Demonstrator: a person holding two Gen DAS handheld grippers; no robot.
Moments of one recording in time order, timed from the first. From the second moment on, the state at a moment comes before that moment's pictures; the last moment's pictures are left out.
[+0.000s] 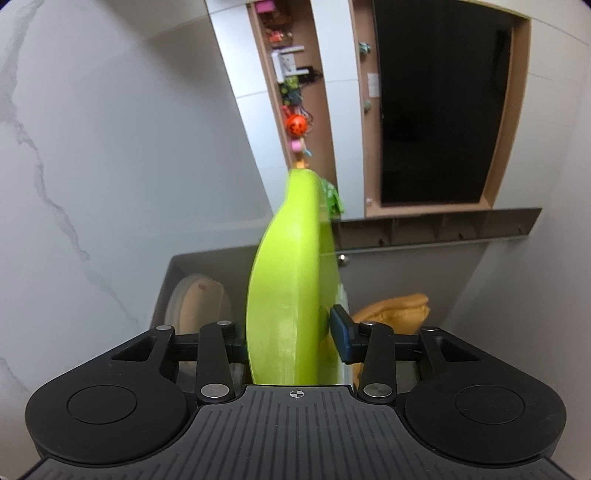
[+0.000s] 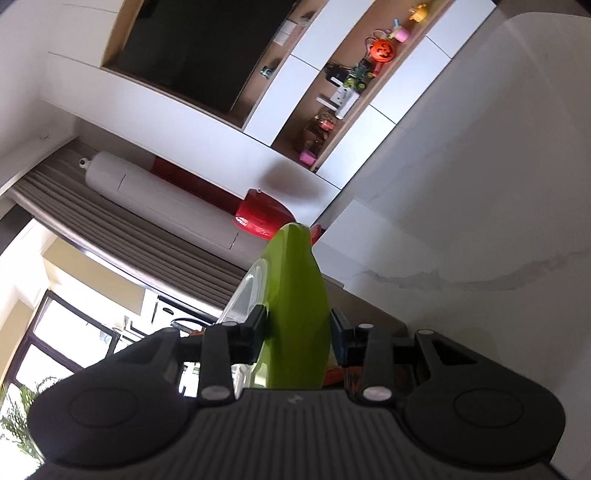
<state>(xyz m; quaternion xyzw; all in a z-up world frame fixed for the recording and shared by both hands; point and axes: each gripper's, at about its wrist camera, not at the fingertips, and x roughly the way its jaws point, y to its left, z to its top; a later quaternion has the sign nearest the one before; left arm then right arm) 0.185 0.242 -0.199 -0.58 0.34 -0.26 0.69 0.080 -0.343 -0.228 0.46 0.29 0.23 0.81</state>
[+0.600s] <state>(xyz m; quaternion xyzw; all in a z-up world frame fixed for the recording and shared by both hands) 0.224 0.228 -0.182 -0.55 0.36 -0.25 0.71 0.071 -0.338 -0.235 0.45 0.28 0.19 0.83</state>
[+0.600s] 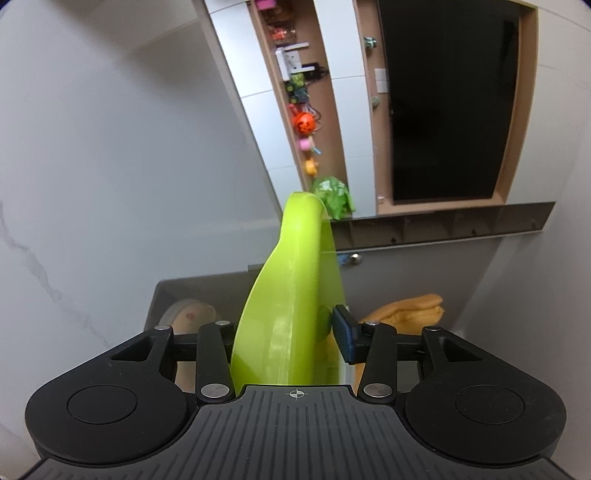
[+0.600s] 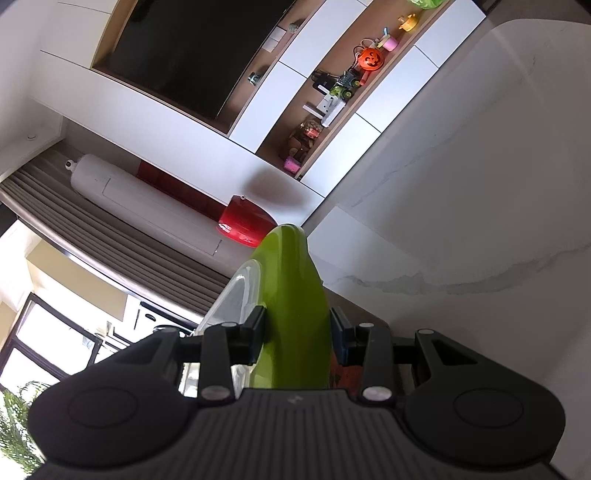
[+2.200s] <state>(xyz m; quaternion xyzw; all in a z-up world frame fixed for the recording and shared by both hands) 0.265 0.219 -0.155 -0.47 0.41 -0.22 0.75 0.103 -0.326 -0.236 0.46 0.26 0.17 0.83</state>
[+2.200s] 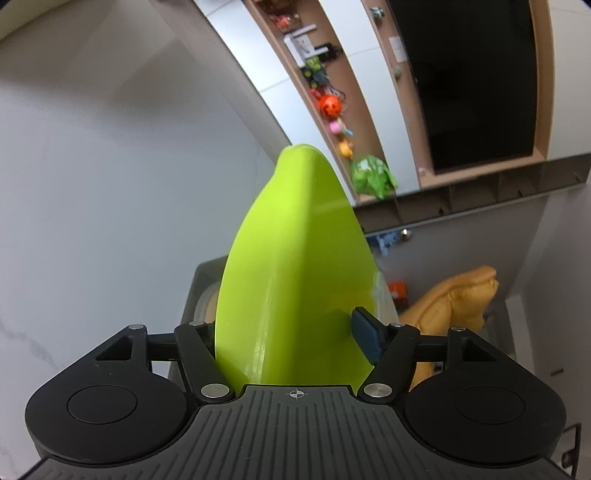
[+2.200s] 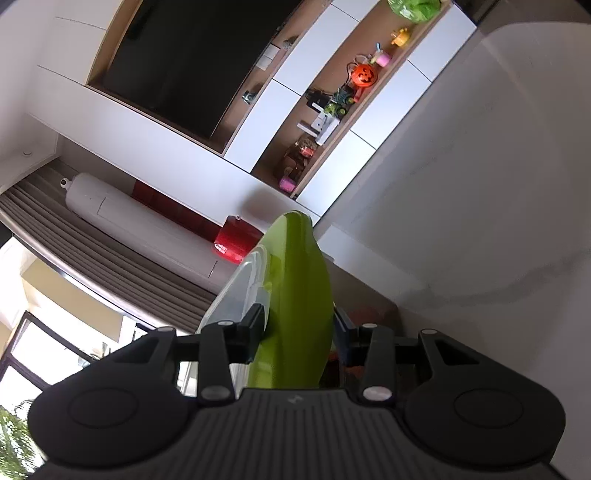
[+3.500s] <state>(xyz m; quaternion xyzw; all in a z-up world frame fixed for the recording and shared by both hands) 0.259 0.205 -0.146 -0.43 0.38 -0.22 0.79 0.101 -0.308 -0.239 0.47 0.22 0.18 0.84</state>
